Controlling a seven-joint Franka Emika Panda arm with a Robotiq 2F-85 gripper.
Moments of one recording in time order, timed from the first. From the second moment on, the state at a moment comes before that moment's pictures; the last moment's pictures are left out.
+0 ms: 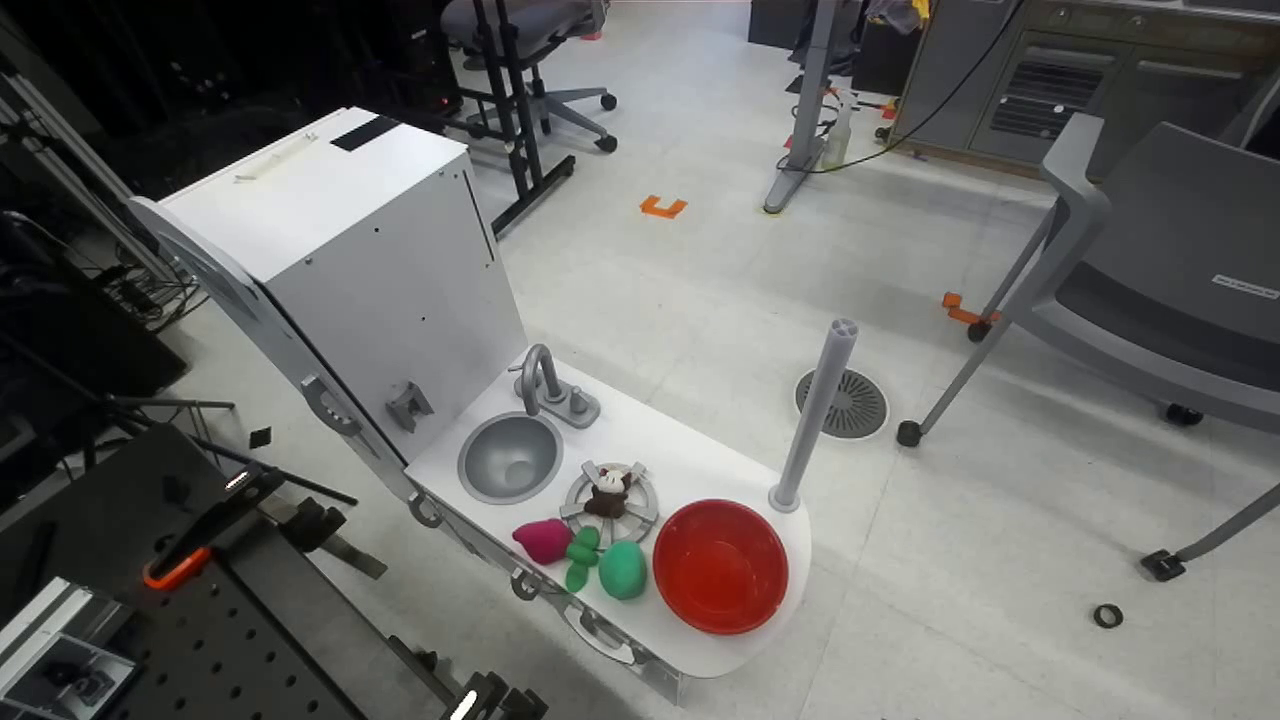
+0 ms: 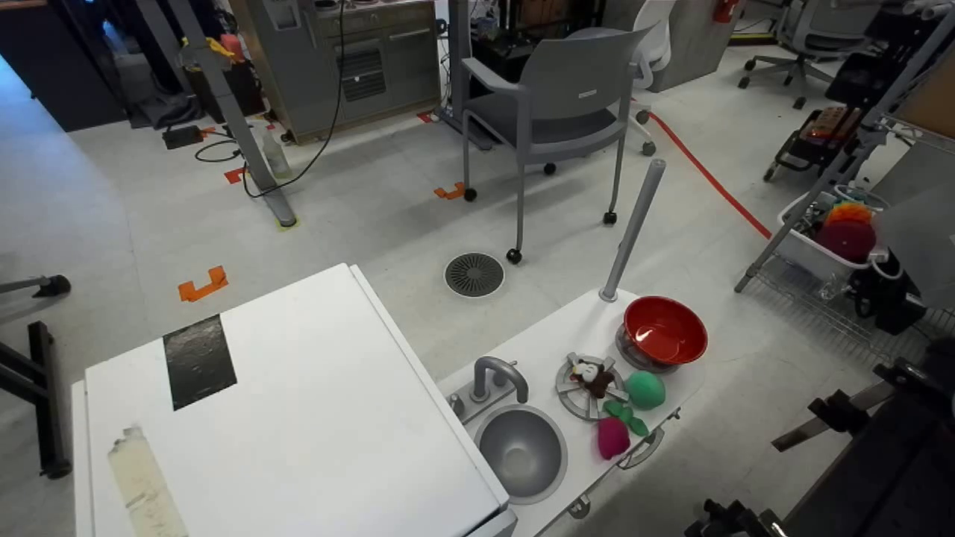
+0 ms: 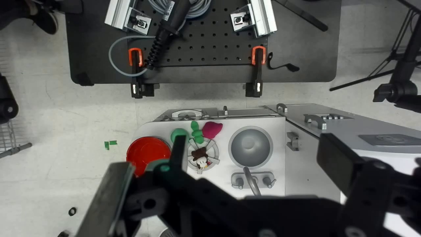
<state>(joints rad) 0.06 -0.43 0.11 -2.28 0.03 1.67 0.11</state>
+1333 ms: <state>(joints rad) 0.02 0.28 0.03 -2.29 -0.19 2.49 0.38</state>
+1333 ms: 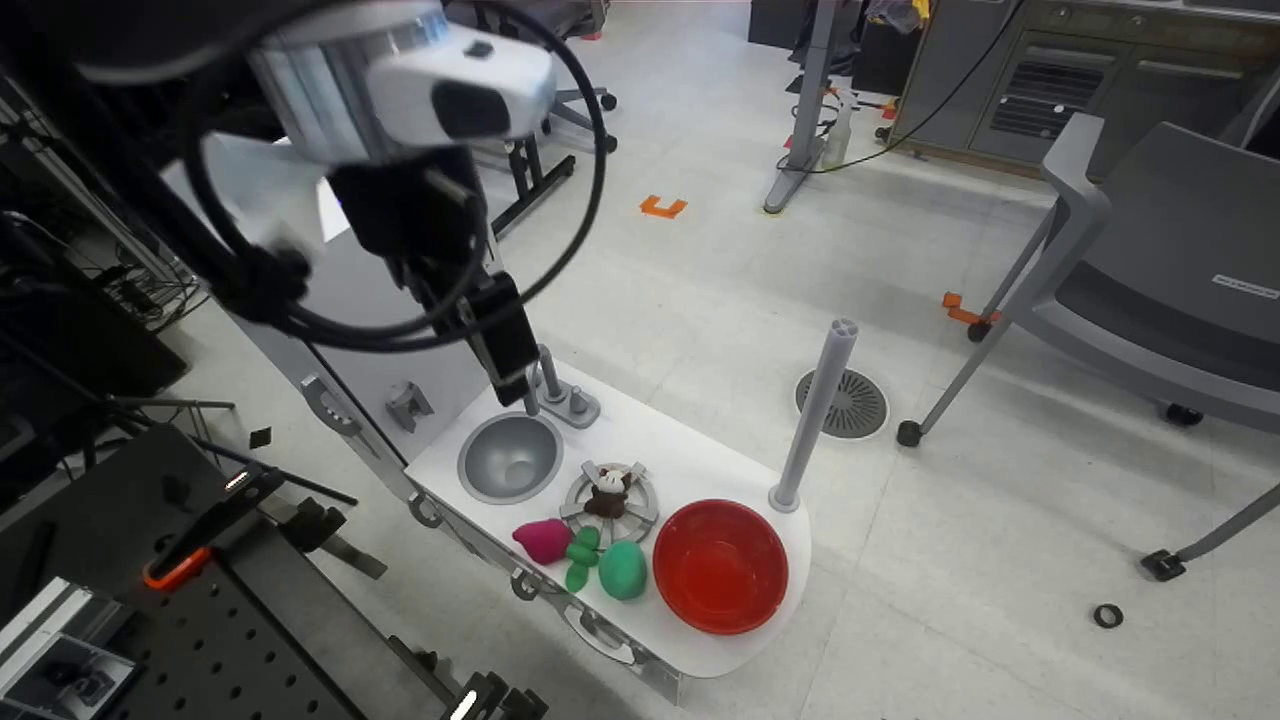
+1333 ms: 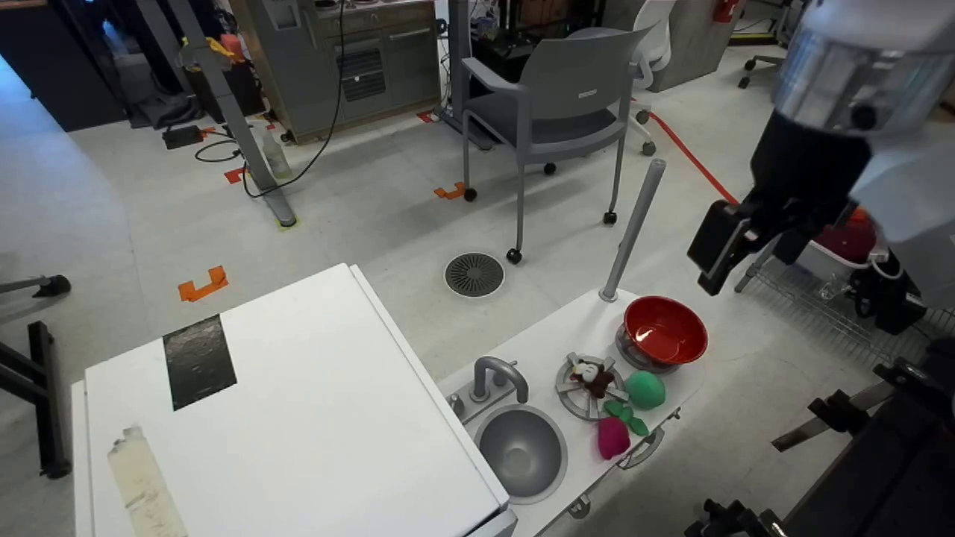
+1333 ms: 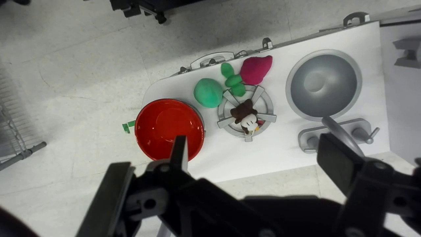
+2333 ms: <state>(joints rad) 0.12 1.07 -0.08 -1.71 -0.02 2.69 0.44</state>
